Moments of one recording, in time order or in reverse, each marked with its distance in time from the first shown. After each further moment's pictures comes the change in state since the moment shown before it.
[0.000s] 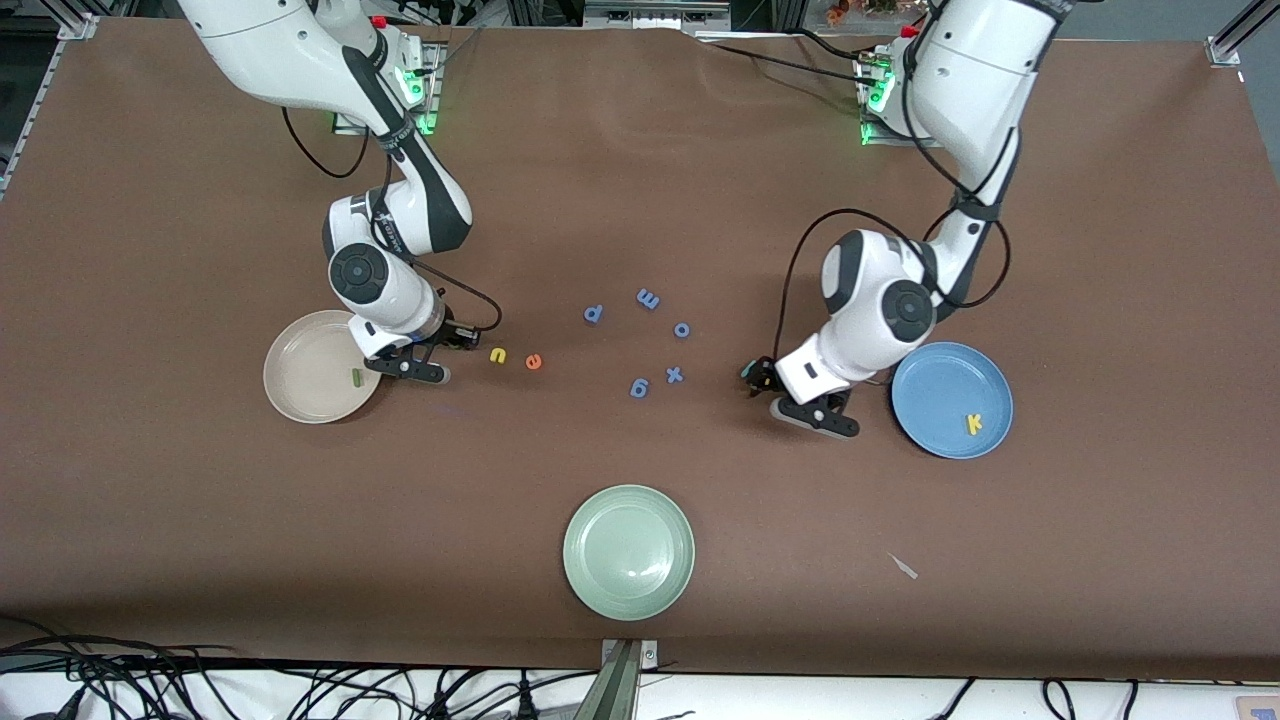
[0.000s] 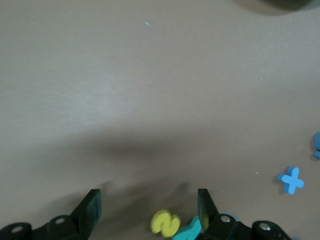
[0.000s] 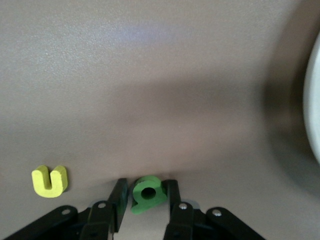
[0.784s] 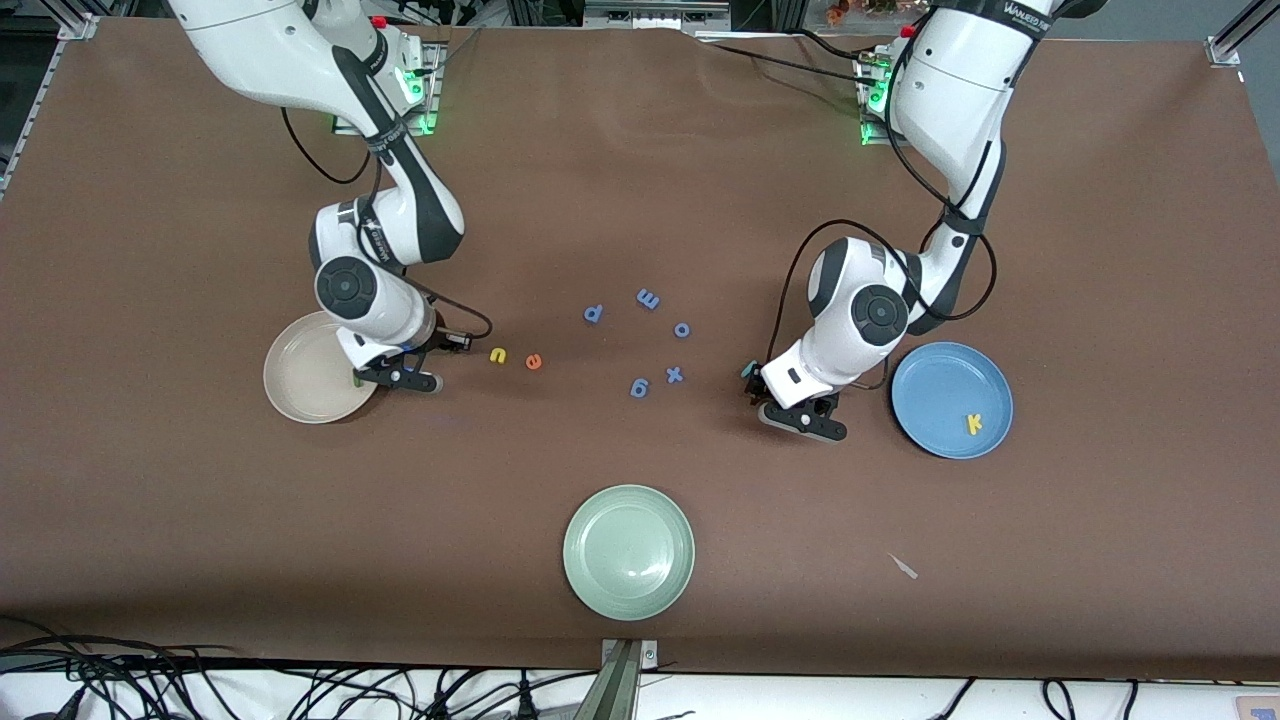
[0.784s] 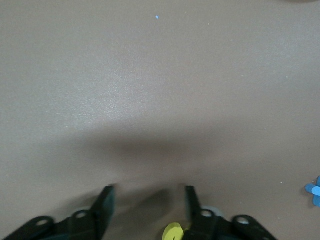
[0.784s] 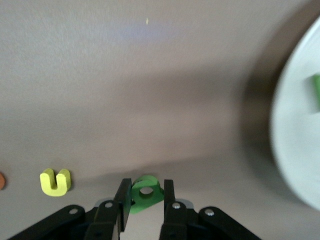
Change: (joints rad) left arm -0.011 0.030 0.016 0.025 0.097 0.000 -0.079; right arm -0.002 -0.001 -0.045 0.123 -0.001 -0.194 -0.089
